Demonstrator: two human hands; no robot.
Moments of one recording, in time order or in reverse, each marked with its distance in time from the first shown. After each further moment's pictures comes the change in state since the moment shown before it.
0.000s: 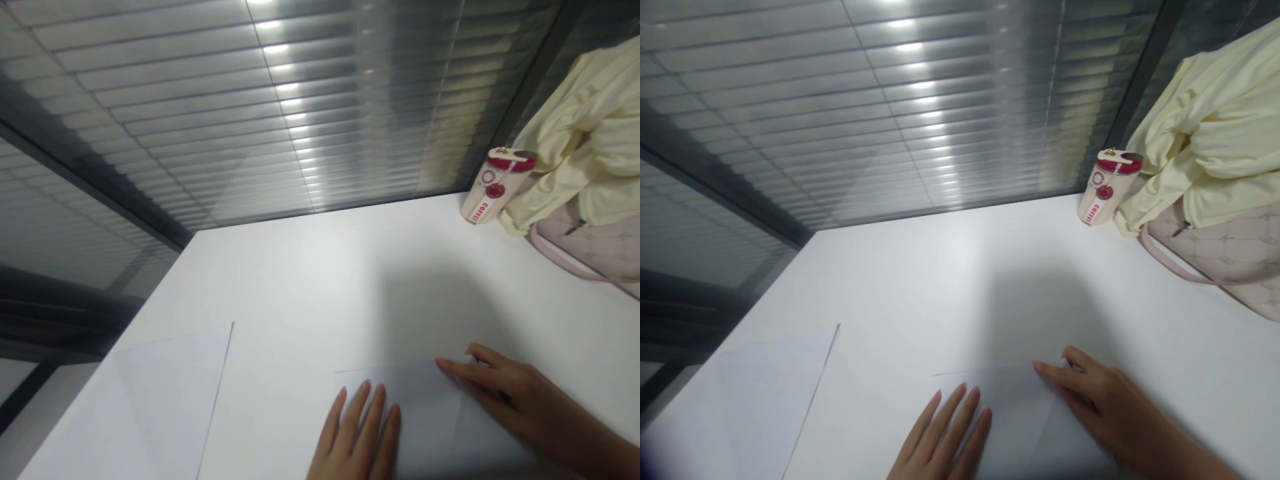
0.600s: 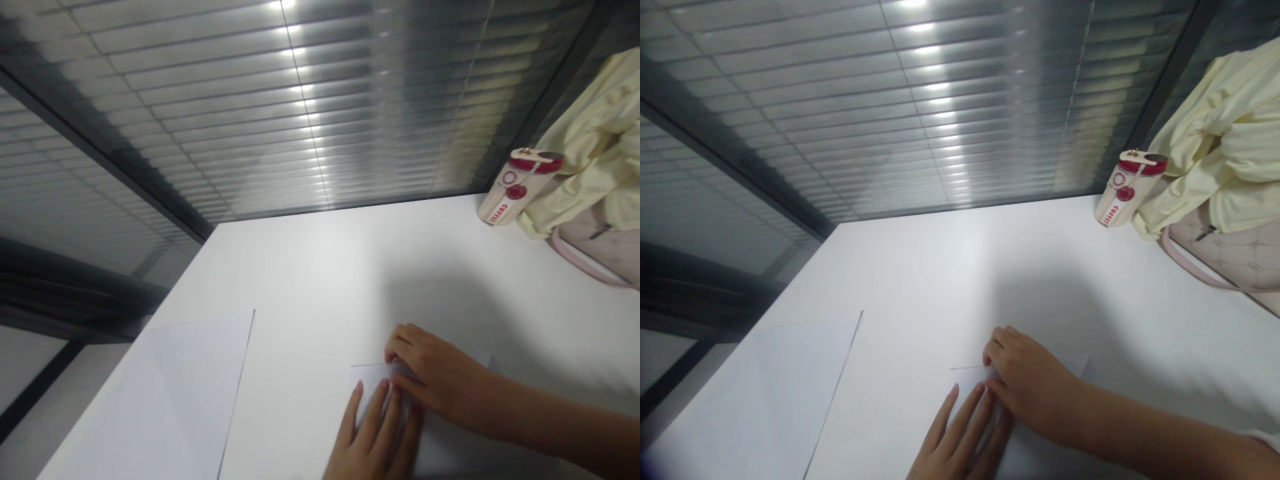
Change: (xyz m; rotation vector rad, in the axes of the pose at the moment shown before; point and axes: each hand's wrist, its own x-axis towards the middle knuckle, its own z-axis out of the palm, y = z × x) left_hand -0.003 0.016 0.002 0.048 0.053 -0.036; right_hand 0.072 -0.090 0.019 -0.073 -0.164 -0.243
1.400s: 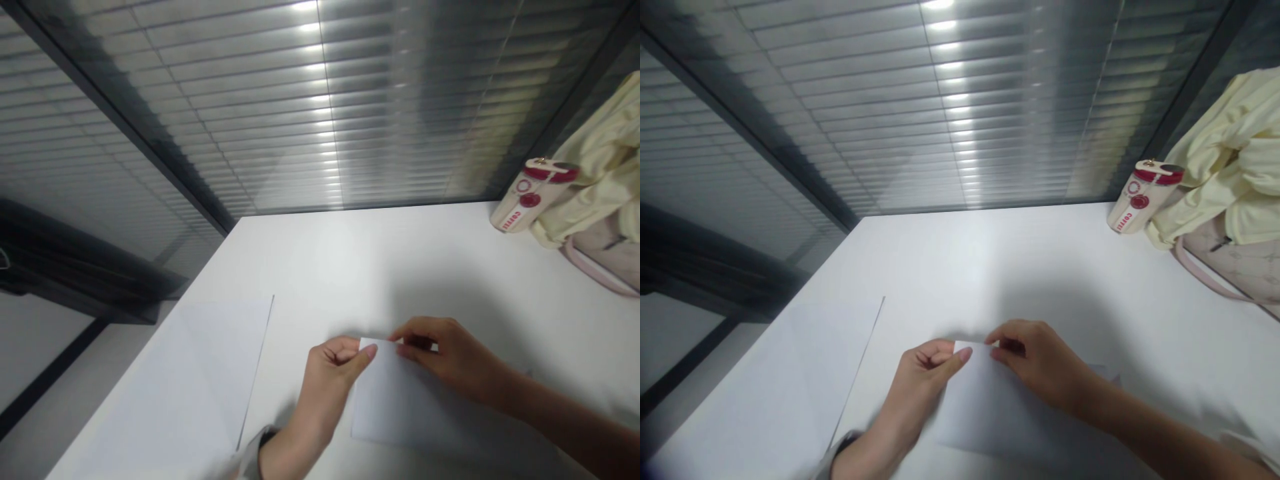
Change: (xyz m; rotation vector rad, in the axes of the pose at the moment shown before) left_hand 0.031 -0.045 -0.021 -1.733 0.147 -1.370; right_hand 0.003 -0.003 -0.009 0.394 0.133 0.134
